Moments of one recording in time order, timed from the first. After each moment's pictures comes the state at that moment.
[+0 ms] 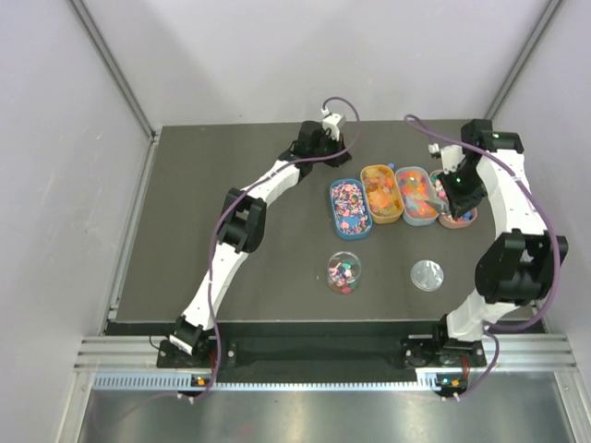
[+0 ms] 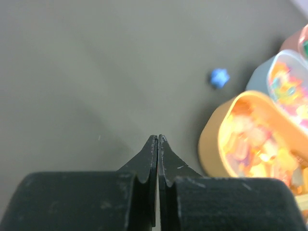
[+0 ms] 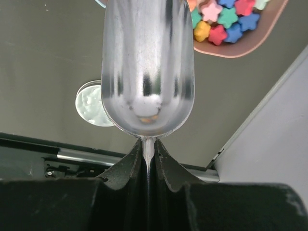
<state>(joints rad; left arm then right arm) -0.50 2.74 2.41 -0.03 0.45 -0.22 -0.08 1.63 1.60 -1.33 0.00 -0.41</state>
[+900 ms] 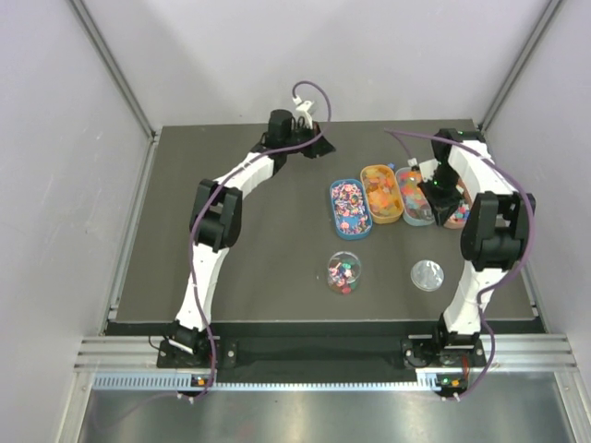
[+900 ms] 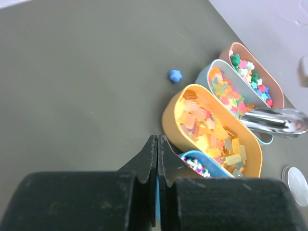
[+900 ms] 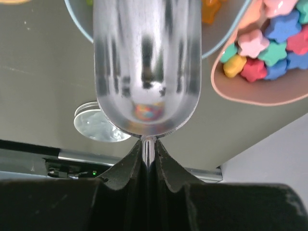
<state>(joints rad) -0.40 2.46 2.06 0.12 0.66 -0.37 -0.01 1.91 1.65 -1.33 0.04 -0.37</state>
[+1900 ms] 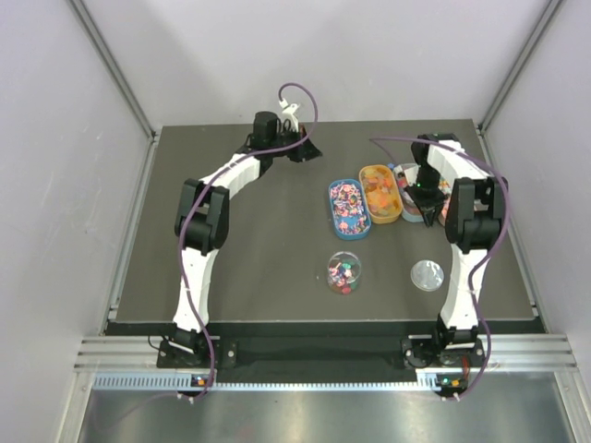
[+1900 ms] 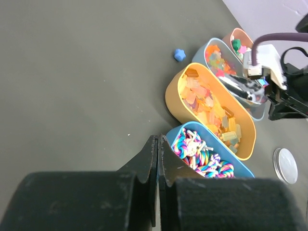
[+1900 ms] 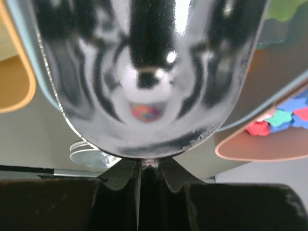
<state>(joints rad) -0.34 2.32 1.87 0.11 0.72 -0.34 0.06 2.15 1.77 -1.32 0.10 -0.33</state>
